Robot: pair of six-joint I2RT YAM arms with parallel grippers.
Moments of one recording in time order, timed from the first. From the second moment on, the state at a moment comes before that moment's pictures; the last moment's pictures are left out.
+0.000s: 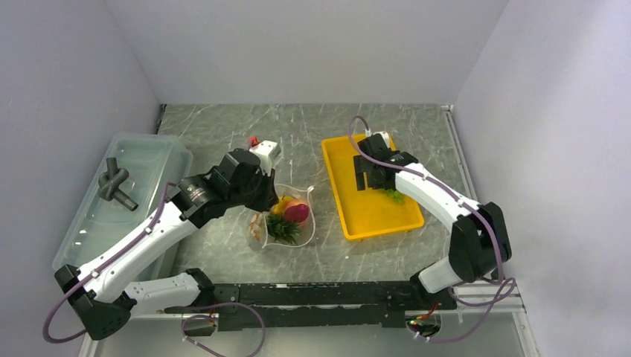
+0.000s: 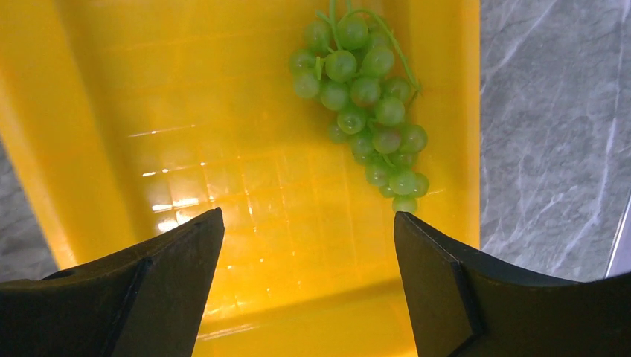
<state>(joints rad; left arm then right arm) -0.78 1.07 1.18 -0.83 -0.02 -0.43 0.48 1.45 1.10 -0.67 0.39 0.29</state>
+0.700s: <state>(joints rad) -0.78 1.06 1.17 -0.83 -0.02 -0.43 0.35 1.71 1.16 -0.57 0.42 0.26</state>
